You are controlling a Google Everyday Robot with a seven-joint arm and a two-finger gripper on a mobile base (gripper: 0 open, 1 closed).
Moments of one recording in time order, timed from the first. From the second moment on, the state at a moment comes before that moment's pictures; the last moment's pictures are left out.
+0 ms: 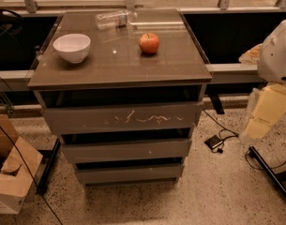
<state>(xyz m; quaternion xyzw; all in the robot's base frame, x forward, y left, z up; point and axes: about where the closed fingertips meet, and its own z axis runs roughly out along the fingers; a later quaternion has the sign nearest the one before) 0.423 -0.202 0.953 -0.59 0.79 0.01 0.17</state>
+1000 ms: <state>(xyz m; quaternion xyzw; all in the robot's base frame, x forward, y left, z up) 0.447 -0.180 0.912 -0.61 0.75 0.07 0.24</state>
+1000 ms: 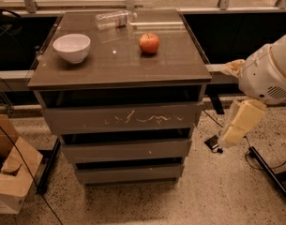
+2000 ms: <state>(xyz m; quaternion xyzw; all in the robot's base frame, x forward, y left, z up) 0.483 -0.148 0.837 -0.59 0.75 0.15 0.26</state>
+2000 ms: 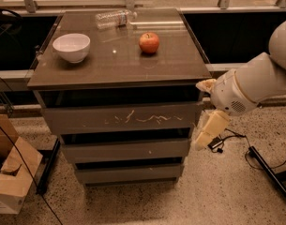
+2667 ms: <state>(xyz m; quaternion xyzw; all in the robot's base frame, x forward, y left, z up) 0.492 -0.102 0.740 -0.58 0.74 0.22 0.26</state>
